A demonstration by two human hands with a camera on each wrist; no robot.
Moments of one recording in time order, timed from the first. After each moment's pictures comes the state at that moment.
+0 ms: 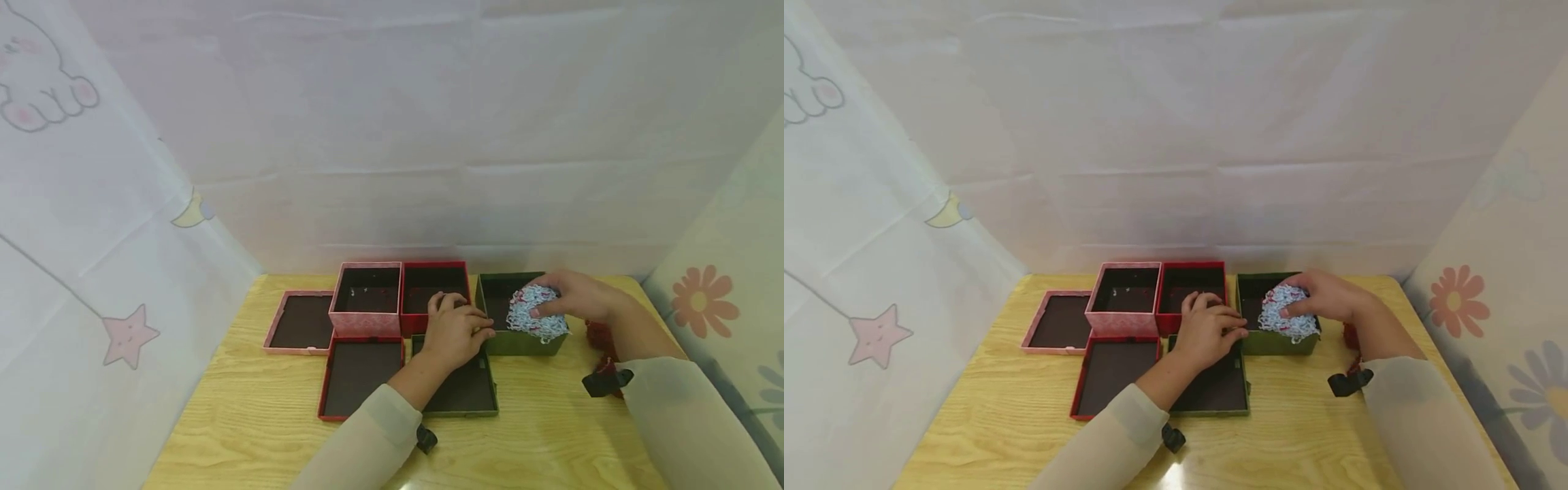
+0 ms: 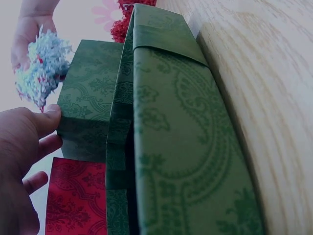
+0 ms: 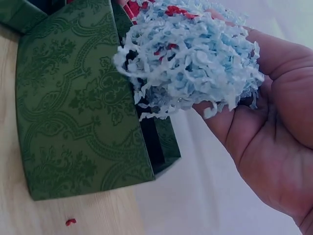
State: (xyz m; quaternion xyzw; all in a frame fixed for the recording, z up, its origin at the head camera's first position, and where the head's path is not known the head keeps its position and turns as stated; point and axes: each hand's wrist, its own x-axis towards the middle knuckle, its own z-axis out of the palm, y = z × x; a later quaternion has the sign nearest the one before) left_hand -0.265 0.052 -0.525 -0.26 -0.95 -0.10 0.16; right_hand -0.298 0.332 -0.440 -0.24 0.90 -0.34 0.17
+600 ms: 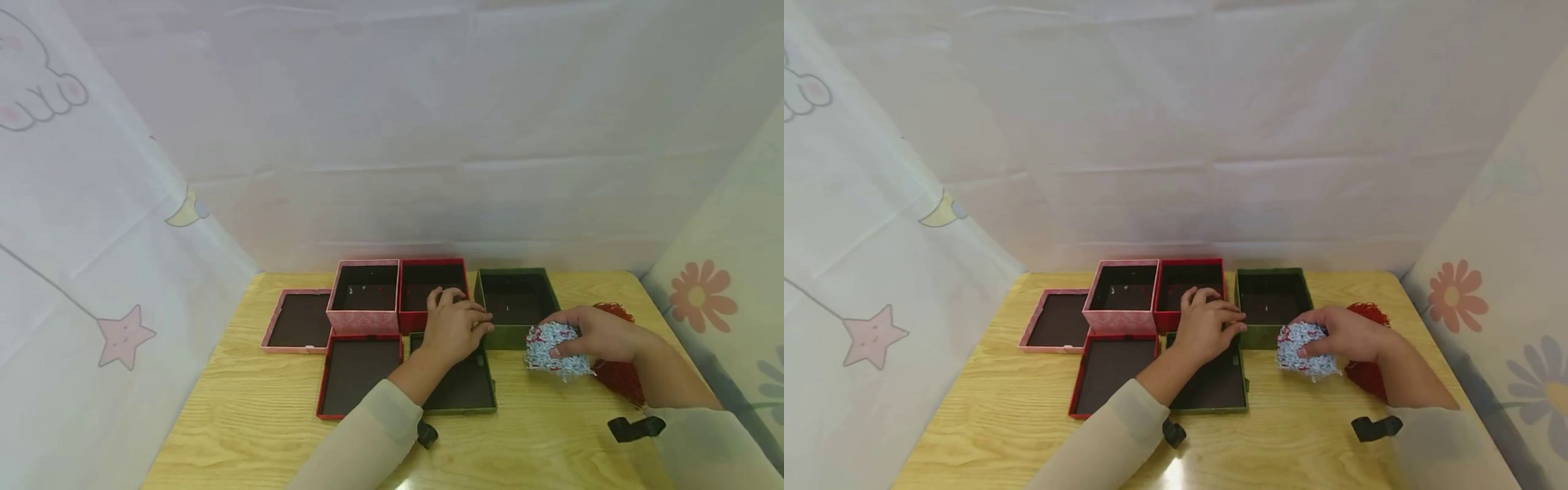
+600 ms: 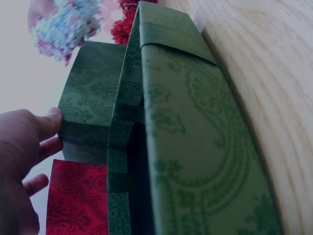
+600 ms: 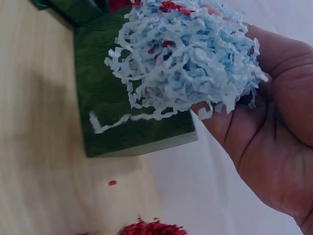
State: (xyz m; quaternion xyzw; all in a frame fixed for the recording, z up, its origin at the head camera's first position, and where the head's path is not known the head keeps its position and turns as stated) left_hand -0.271 0.055 -0.525 -0.26 -0.95 -0.10 0.16; right_hand -0.243 0.354 -0.467 -0.24 0.87 -0.37 0.21
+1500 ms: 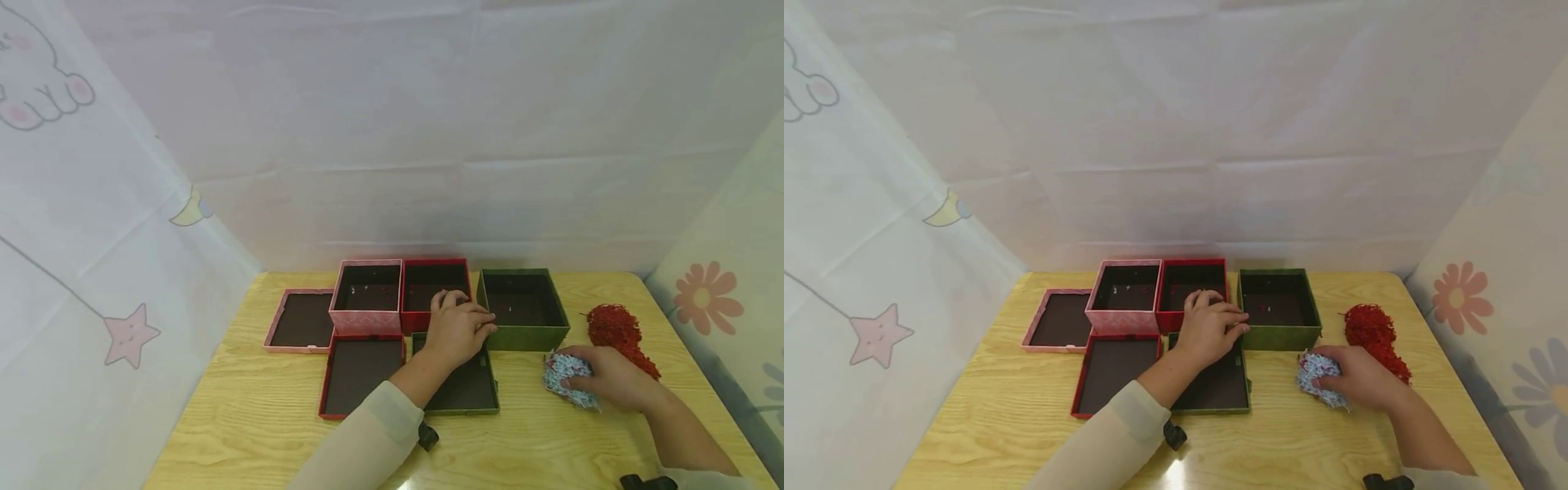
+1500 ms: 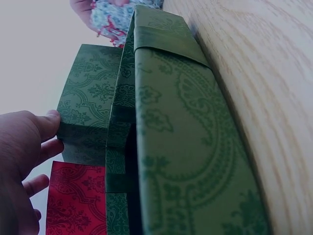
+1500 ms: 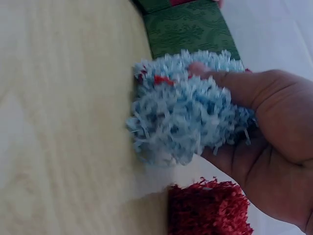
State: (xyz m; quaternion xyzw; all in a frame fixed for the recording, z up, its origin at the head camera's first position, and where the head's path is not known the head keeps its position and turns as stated) left_hand -0.267 0.057 -0.523 -0.26 -0.95 -0.08 0.14; right_hand -0.198 0.367 -0.530 -0.17 0.93 -0.30 0.12
